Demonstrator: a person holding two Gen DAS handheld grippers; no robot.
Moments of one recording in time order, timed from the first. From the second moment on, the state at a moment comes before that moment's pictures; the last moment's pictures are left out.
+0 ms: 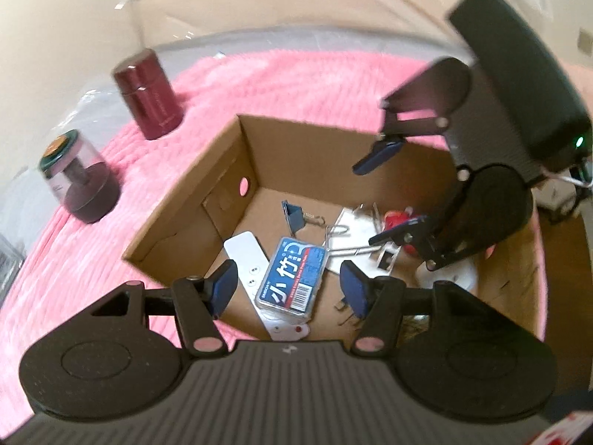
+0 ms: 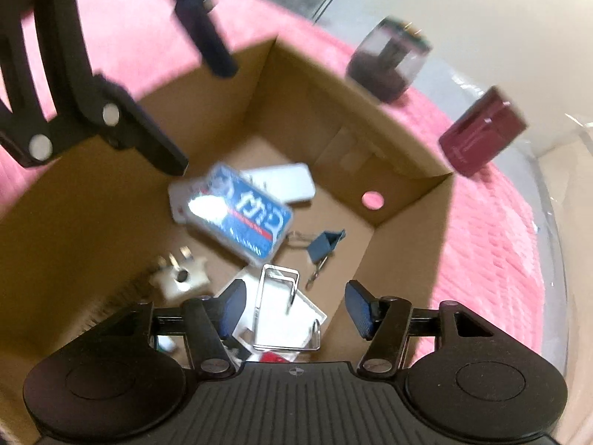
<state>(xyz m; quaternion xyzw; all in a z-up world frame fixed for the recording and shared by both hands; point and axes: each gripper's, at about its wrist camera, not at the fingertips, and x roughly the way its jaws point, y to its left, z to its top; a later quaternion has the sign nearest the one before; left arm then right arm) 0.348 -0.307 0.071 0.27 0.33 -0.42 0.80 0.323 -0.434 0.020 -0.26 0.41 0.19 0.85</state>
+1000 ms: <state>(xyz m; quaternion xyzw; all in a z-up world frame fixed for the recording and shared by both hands) 0.107 -0.182 0.107 -0.02 0.29 -0.23 0.93 0.083 -0.454 0.114 0.16 0.31 0.09 0.93</state>
